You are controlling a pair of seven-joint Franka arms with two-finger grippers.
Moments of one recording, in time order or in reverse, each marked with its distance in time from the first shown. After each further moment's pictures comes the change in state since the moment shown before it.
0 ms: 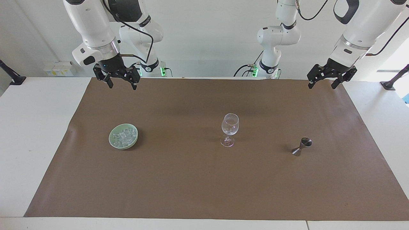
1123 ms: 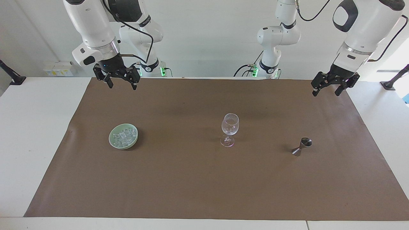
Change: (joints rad) left arm 0.024 -0.044 0.016 -0.137 0.000 0.171 -0.015; right arm 0.000 0.000 0.000 0.000 0.000 0.000 0.000
